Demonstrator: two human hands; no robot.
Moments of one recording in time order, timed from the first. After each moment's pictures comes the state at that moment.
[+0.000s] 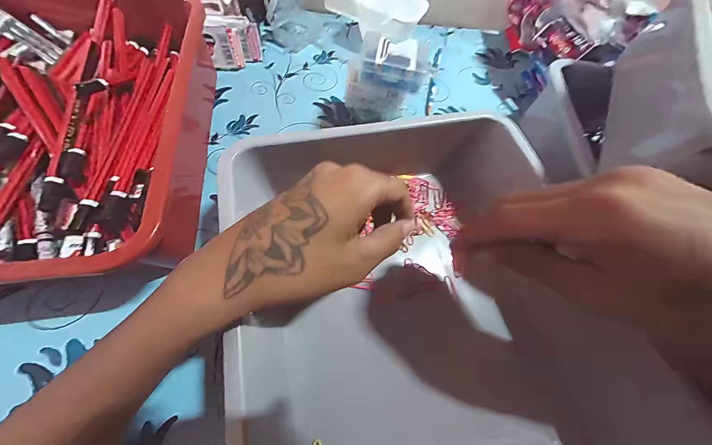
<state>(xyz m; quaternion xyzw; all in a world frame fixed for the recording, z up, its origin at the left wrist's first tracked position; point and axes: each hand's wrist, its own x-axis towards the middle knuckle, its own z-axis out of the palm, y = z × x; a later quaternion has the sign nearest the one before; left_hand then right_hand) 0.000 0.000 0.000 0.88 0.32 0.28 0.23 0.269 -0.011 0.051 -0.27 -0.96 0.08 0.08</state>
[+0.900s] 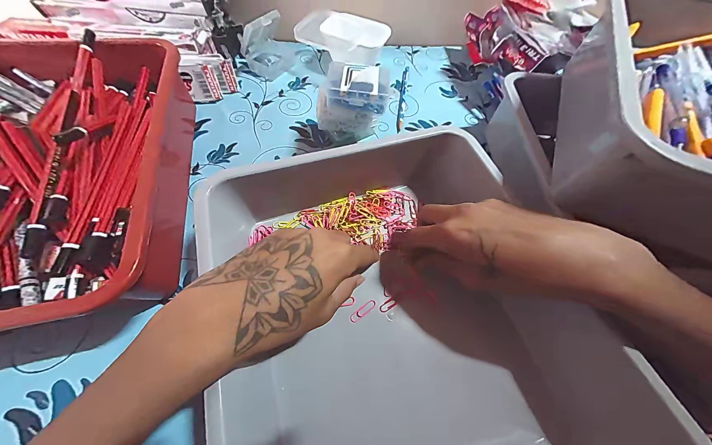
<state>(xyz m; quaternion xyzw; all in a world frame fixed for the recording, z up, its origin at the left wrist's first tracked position) -0.007 -0.006 -0.022 0.95 0.29 0.13 0.07 0.256 0.009 0.022 -0.32 -0.94 0.09 -0.04</state>
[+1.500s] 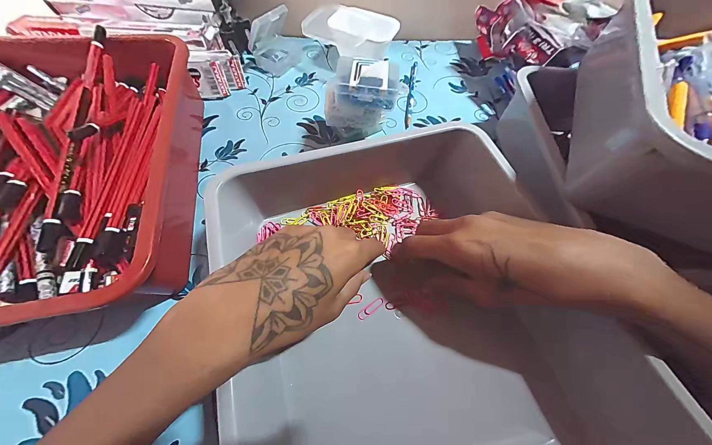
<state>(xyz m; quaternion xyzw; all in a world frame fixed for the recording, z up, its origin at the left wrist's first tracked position) -0.008 -0.008 -0.023 0.94 0.31 0.11 0.07 0.252 0.004 0.018 -0.28 -0.95 0.14 -0.02</state>
